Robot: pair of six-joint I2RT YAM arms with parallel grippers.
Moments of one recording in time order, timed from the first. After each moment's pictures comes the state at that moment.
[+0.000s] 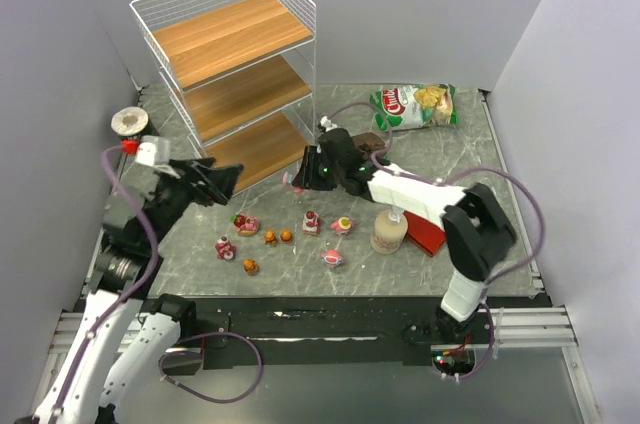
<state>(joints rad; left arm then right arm) -0.27 0.55 0.77 -0.13 0.22 -0.46 0.71 1.75 1.22 -0.15 -0.06 0.69</state>
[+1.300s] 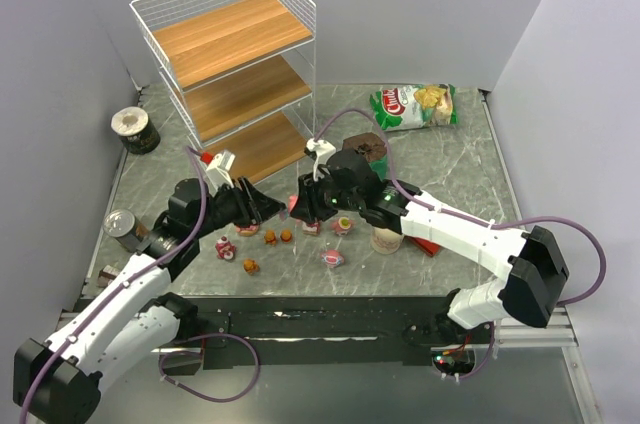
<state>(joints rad) -0.47 0.79 0.56 -0.03 0.40 -0.78 0.89 1.38 1.09 -0.29 -0.16 0.41</state>
